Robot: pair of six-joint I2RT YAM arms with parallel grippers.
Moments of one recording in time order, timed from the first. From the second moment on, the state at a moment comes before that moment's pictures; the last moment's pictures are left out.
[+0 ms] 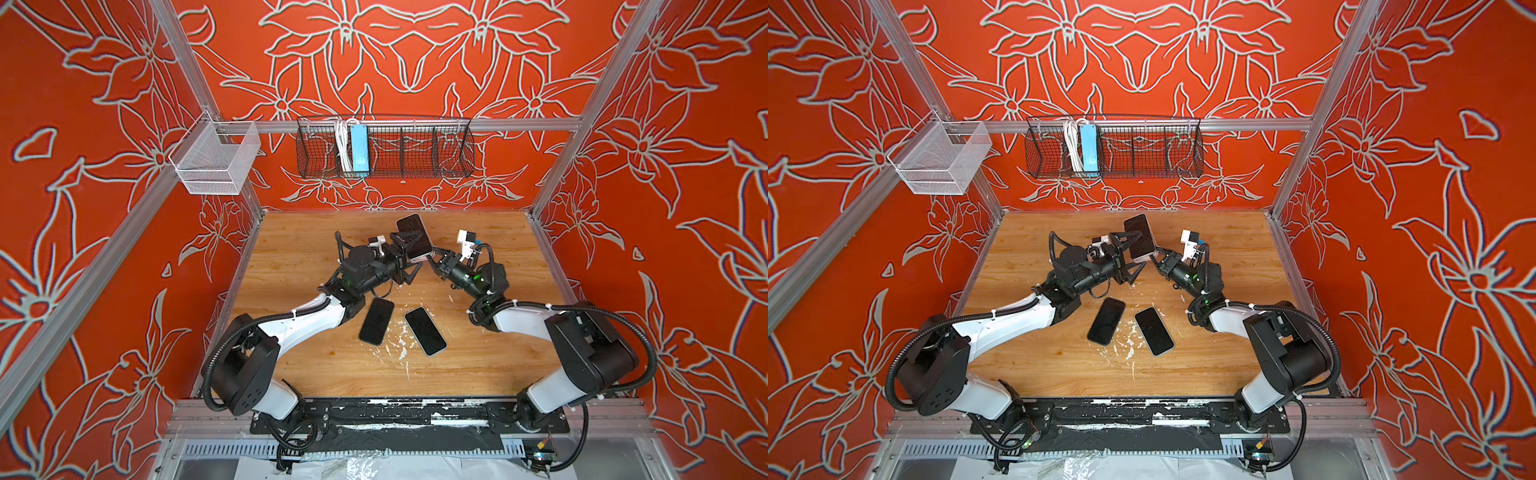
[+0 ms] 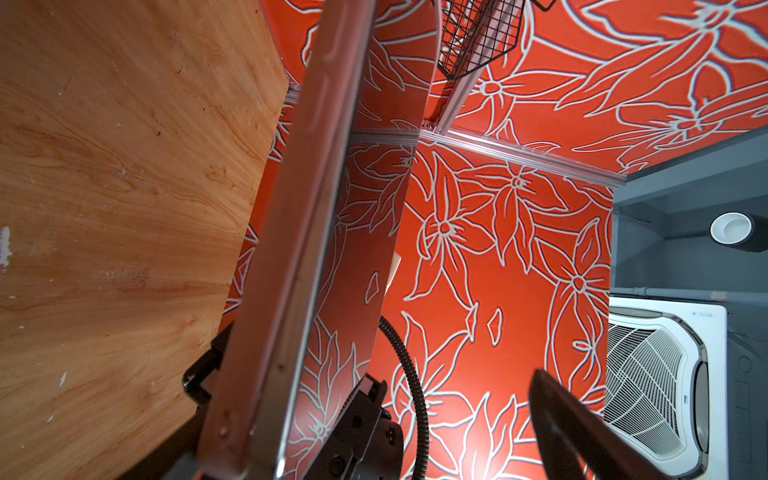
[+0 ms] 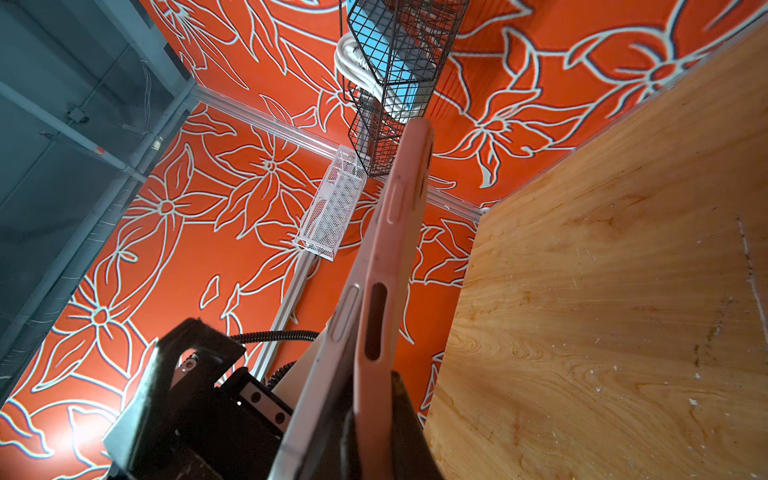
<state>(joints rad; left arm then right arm) -0.61 1.49 0.90 0.60 0.30 -1.79 0.43 1.57 0.62 1.18 -0.43 1.32</state>
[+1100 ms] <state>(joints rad) -0.62 1.43 0.90 0.62 0.32 -1.77 0.43 1.58 0.63 1.18 -0.44 1.31</state>
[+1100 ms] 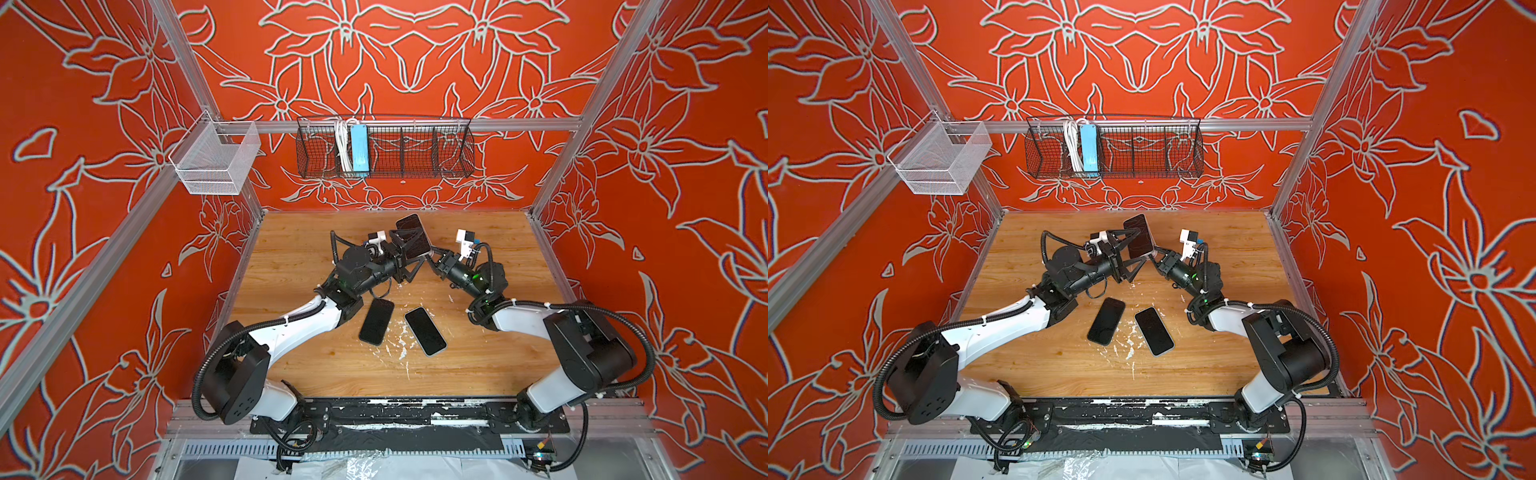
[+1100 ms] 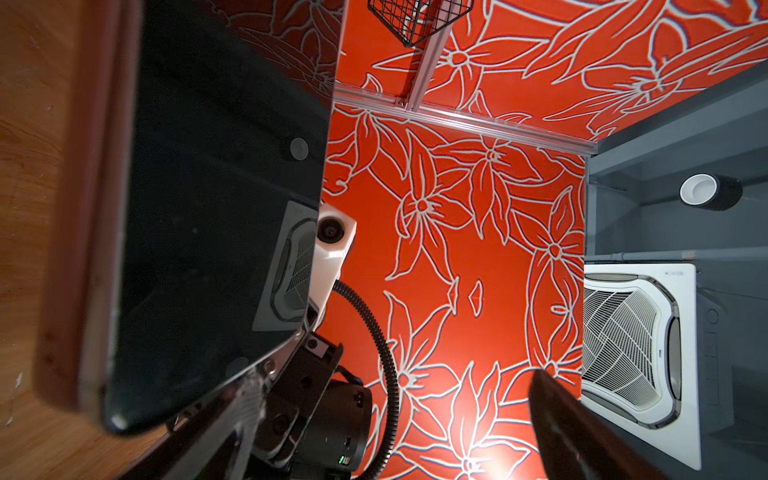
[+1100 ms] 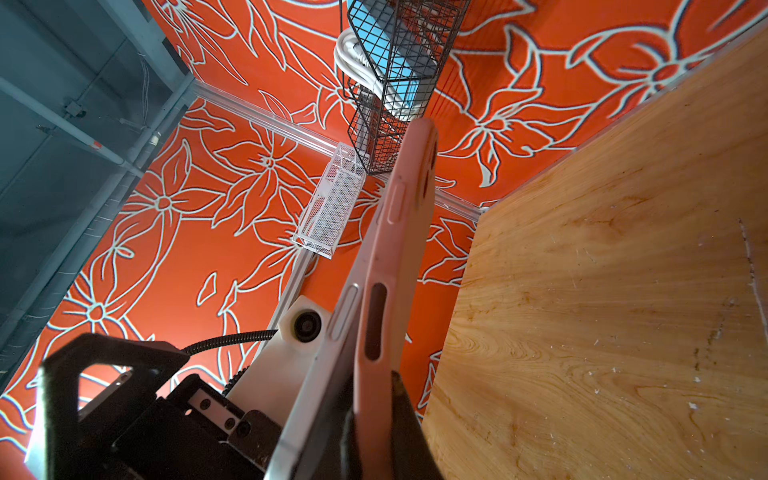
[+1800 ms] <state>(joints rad) -0.62 1.47 0.90 0.62 0.31 -1.77 0.43 1.58 0.62 1.18 -0.43 1.31</state>
